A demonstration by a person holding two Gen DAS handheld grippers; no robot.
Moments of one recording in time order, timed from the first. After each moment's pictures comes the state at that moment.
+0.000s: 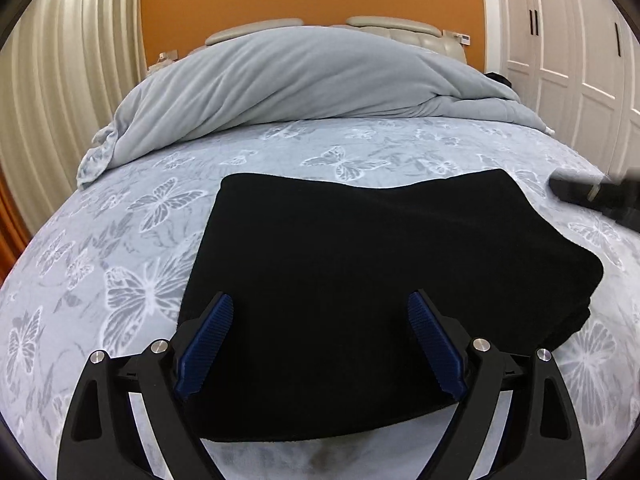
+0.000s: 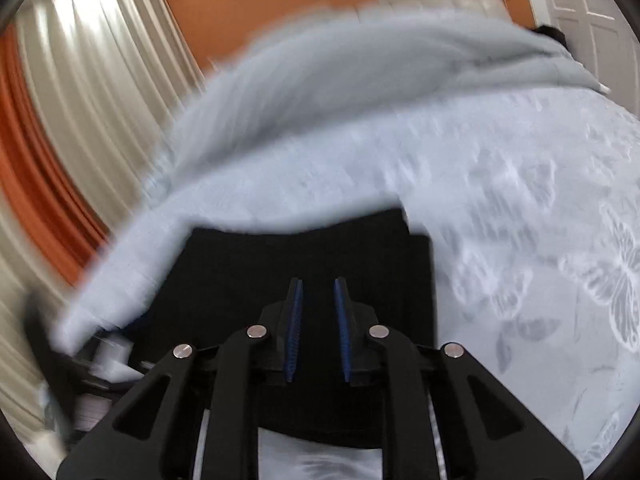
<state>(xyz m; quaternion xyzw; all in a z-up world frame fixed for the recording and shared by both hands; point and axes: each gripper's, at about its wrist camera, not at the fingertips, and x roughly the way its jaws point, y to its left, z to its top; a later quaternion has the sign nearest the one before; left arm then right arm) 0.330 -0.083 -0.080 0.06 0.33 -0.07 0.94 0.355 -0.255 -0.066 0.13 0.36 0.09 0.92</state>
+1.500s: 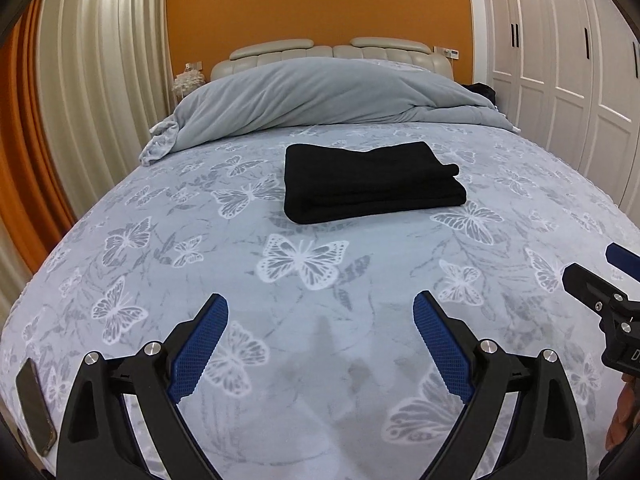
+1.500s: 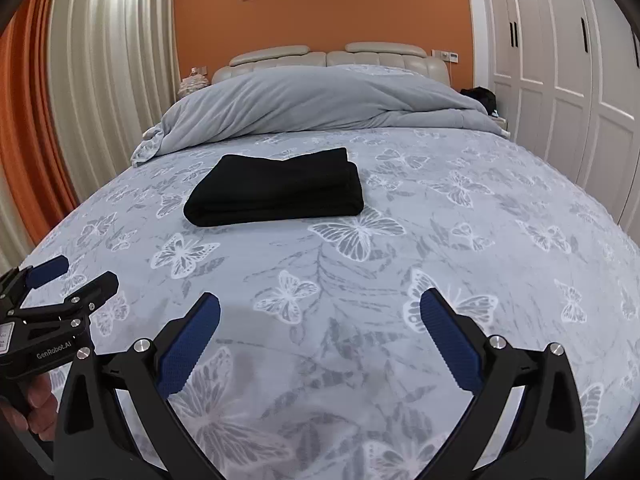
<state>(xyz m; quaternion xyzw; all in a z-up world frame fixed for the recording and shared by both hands) 0.032 -0.036 -0.022 0.05 0.31 -0.06 0.95 0.005 -0.191 -0.023 0.06 0.28 -0.01 0.96</state>
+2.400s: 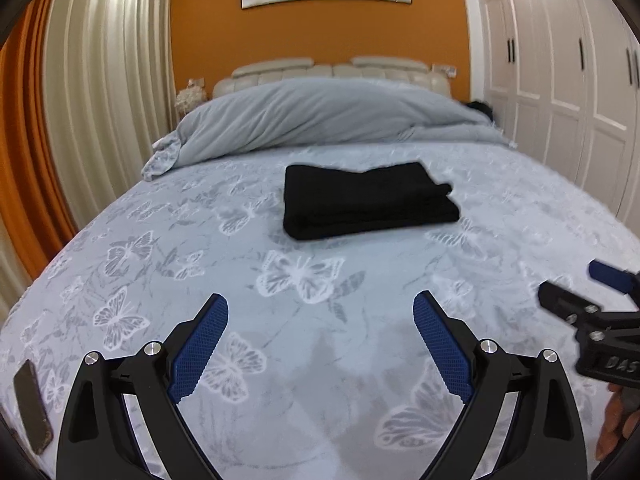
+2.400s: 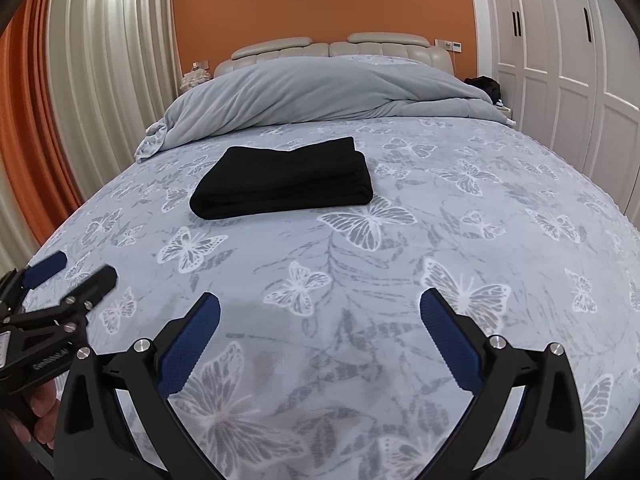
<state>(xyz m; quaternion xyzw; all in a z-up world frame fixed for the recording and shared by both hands) 0.024 -0.038 -0.017 0.05 0.29 -0.06 0.96 0.007 -0.182 -0.028 0.07 0.29 -0.01 0.95</state>
